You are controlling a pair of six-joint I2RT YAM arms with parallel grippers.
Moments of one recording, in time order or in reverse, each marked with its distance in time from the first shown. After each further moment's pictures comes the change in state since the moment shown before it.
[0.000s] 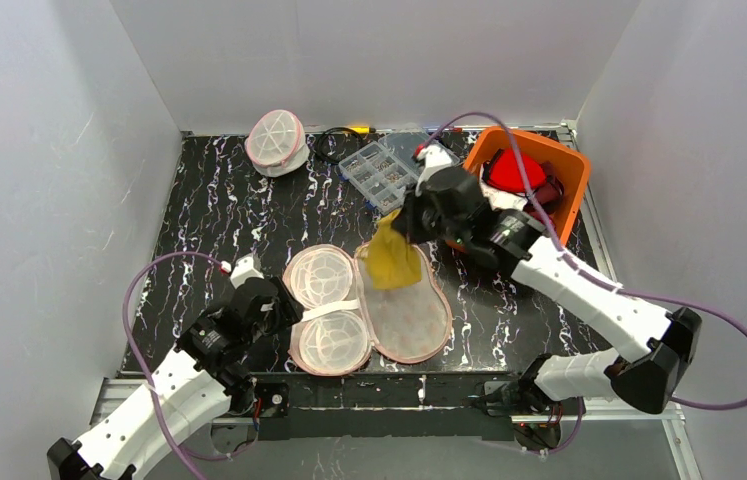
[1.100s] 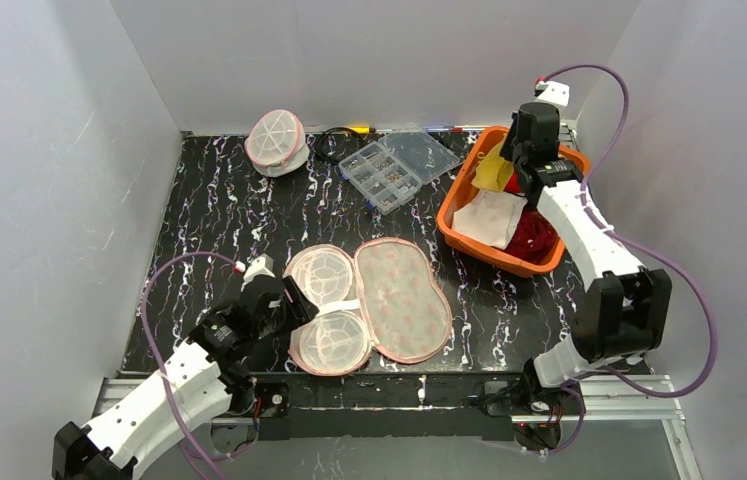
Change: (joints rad) left arm 0.000 0.062 -0.044 0.132 0.126 -0.046; right arm -0.680 0.225 0.119 0.253 0.270 -0.183
